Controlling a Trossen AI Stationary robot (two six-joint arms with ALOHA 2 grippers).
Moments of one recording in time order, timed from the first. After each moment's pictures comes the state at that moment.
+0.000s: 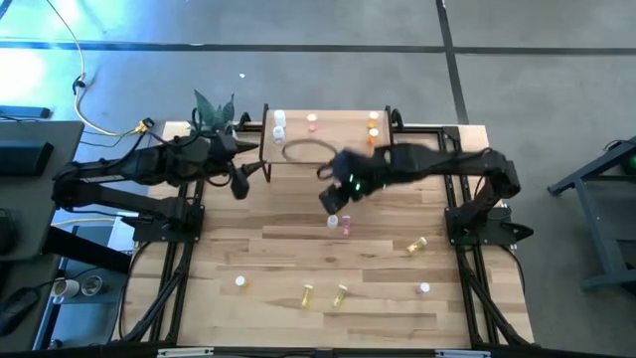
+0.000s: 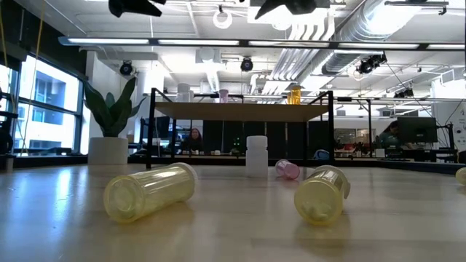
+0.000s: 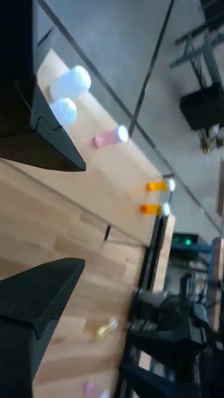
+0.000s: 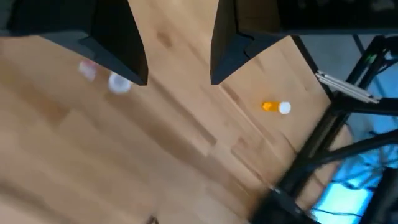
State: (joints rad) left arm 0.19 0.85 1.00 -0.54 -0.37 -0.10; right arm 0.07 1.73 1.87 -1.07 0.08 0.95
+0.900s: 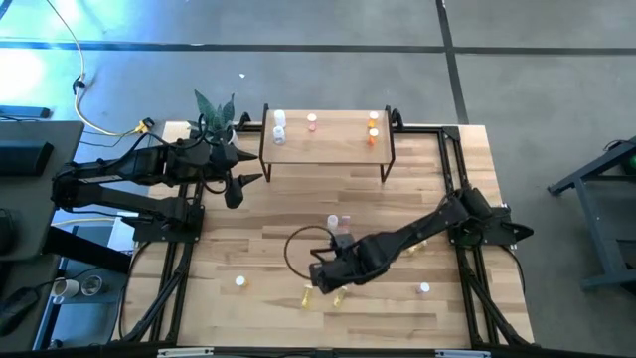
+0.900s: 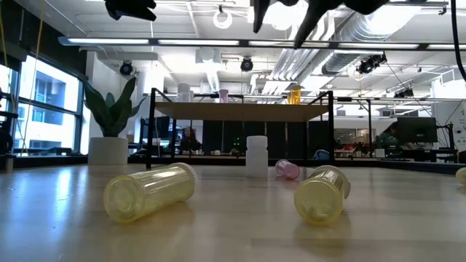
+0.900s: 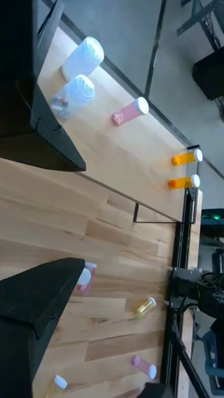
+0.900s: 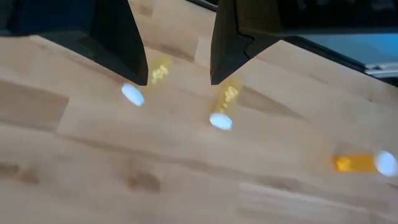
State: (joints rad) left arm 0.19 0.84 1.00 -0.64 -0.27 -0.04; right arm 0.45 2.04 1.87 -1.08 0.12 1.80
